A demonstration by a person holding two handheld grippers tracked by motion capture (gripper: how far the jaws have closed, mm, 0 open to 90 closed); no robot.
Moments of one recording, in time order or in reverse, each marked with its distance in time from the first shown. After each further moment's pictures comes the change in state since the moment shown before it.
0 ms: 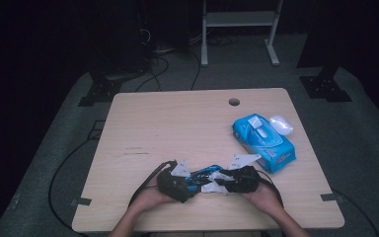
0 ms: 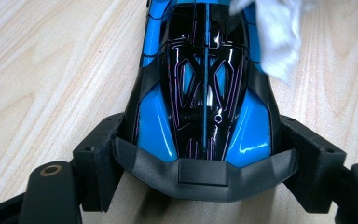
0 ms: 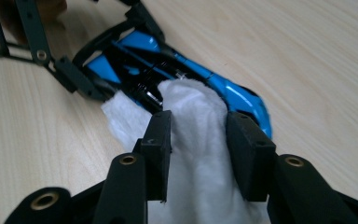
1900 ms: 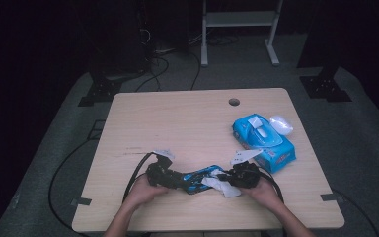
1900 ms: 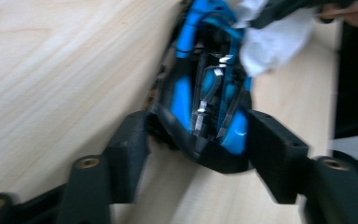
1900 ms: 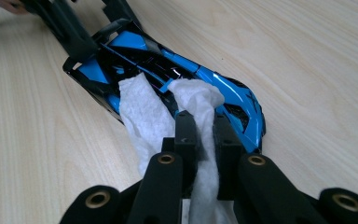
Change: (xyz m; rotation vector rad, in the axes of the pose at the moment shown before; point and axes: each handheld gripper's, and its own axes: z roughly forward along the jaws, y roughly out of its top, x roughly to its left) left arm 0.037 -0.012 -0.017 -0.040 -0.229 -0.457; right arm -0.020 -0.004 0.003 -0.018 0.078 0.096
